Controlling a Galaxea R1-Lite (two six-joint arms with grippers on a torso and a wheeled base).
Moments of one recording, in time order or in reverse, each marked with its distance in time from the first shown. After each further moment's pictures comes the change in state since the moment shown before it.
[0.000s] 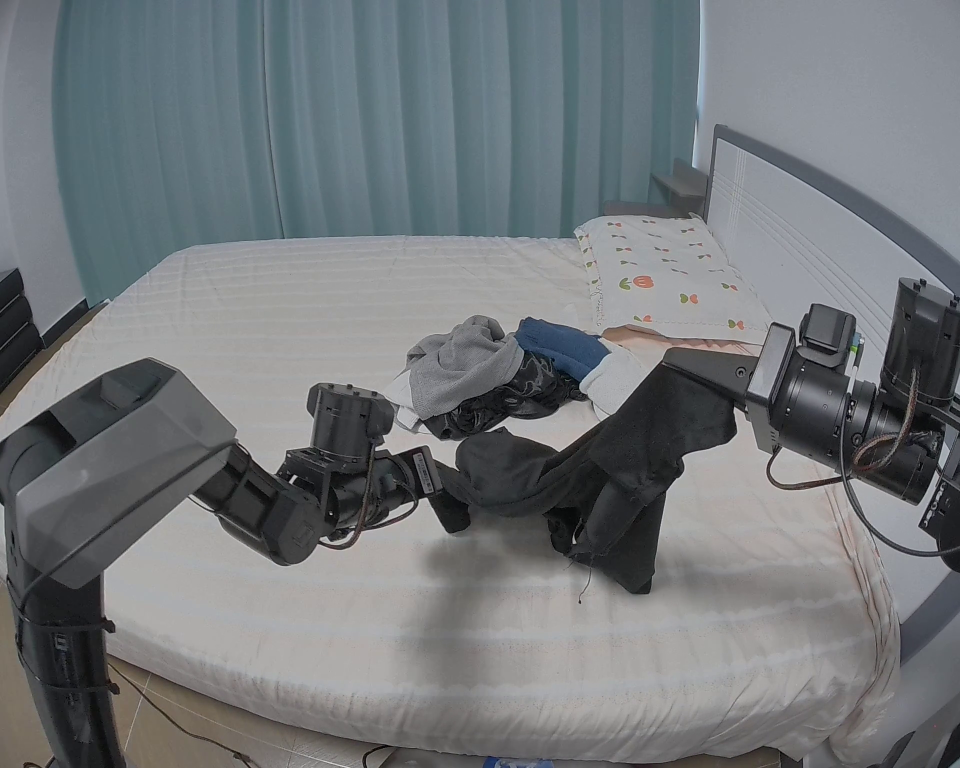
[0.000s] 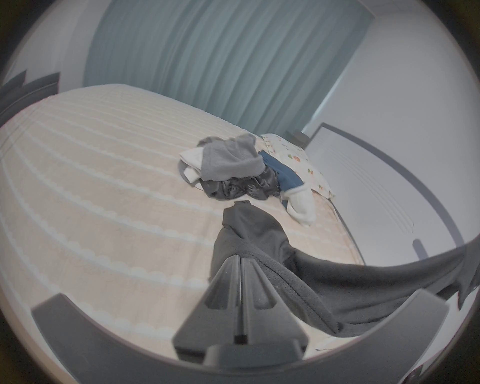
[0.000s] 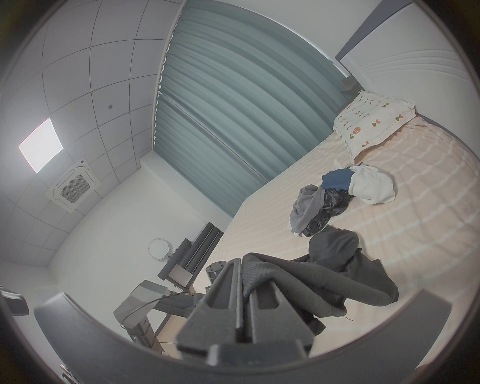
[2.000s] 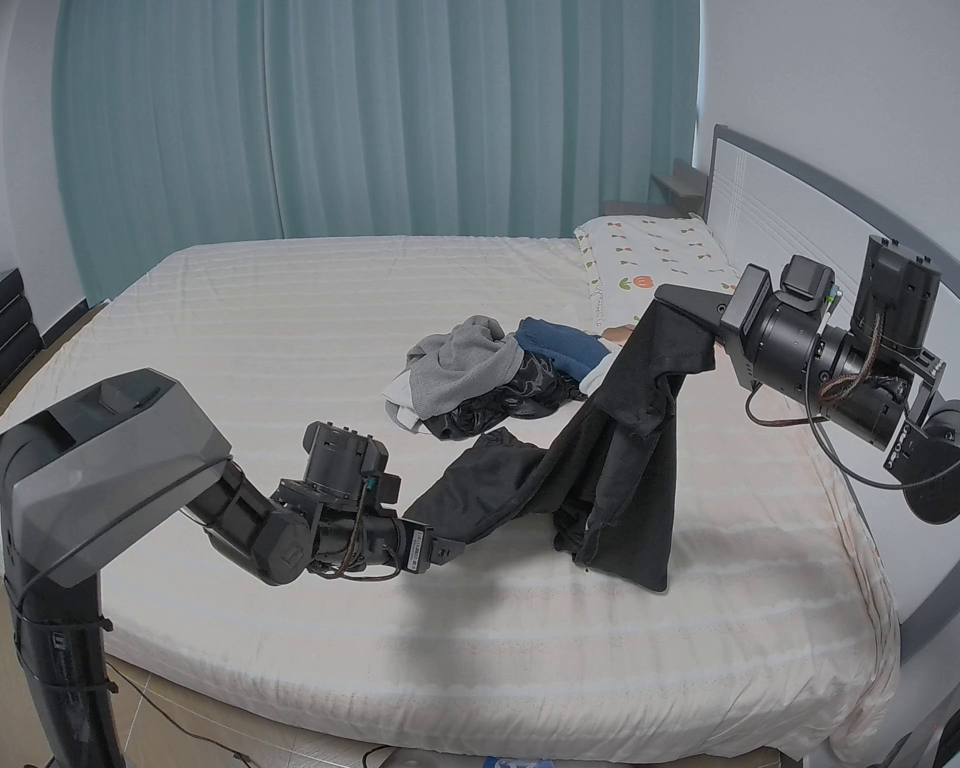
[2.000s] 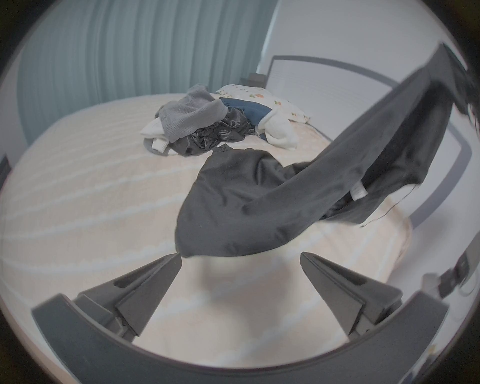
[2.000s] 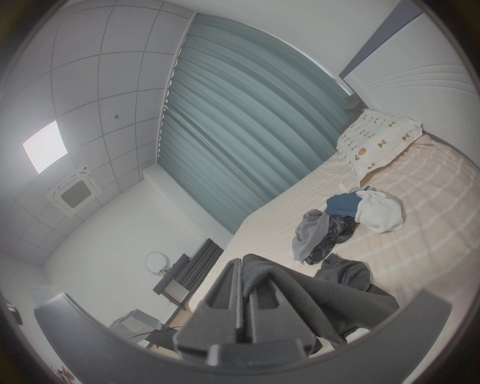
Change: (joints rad) left arm 0.013 -0.020 0.110 0.136 -0.157 0.437; right arm -0.063 0.126 -0.156 -0.066 -0.009 -0.010
